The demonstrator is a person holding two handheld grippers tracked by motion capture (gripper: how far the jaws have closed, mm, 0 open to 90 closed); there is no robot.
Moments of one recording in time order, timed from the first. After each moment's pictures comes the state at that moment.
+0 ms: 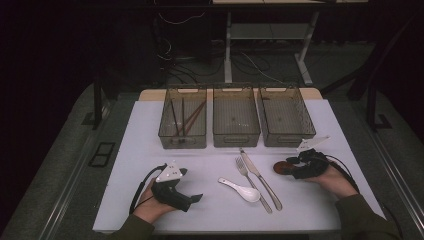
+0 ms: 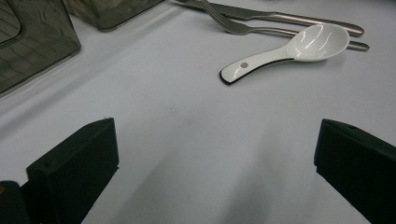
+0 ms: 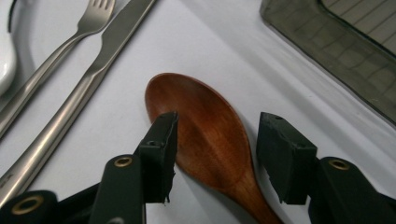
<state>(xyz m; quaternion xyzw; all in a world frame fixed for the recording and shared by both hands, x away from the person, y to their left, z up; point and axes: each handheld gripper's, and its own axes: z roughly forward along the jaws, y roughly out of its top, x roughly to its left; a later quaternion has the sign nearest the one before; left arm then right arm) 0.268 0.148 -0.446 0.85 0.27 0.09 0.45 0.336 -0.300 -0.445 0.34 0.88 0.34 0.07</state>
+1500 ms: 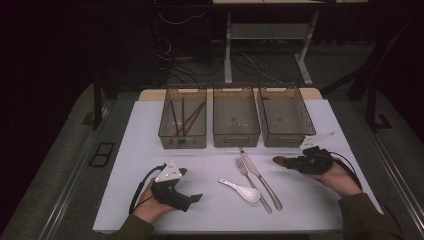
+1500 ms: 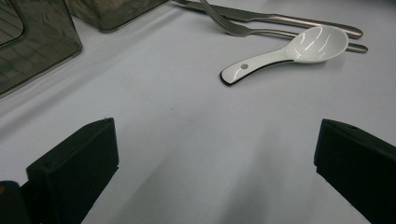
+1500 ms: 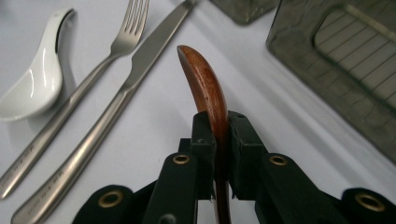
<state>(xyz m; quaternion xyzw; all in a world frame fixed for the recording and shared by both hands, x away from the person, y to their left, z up) 0.267 0.150 -0.446 0.84 0.27 0.09 0.46 0.330 -0.300 -0.419 0.32 0.87 0.36 0.08</state>
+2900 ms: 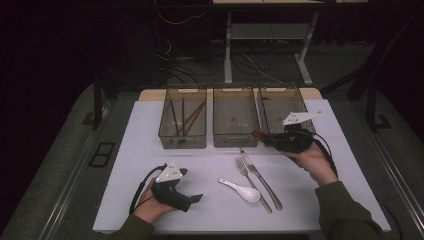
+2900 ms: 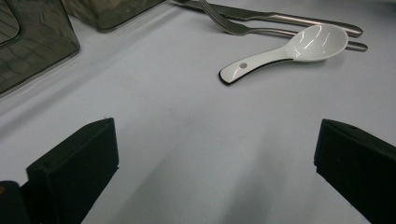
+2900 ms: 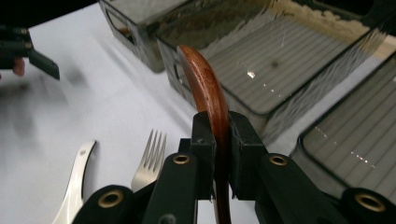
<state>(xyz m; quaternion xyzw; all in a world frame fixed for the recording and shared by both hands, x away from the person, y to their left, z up) 0.268 0.149 -0.446 0.84 0.27 0.09 0.46 0.363 -0.241 -0.371 0.34 0.82 0.44 0.10</state>
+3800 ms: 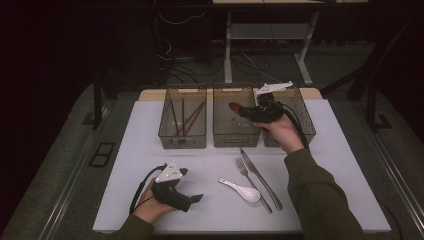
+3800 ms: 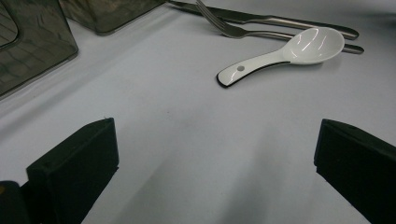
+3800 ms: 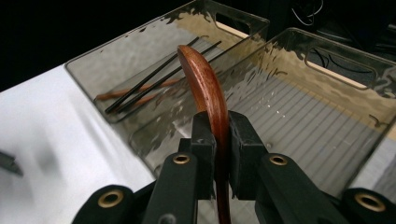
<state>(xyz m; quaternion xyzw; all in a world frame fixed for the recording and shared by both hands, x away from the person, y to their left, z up) 0.267 0.148 -0.446 0.84 0.27 0.08 0.46 0.438 -0.175 -0.343 0.35 0.81 0.46 0.11</state>
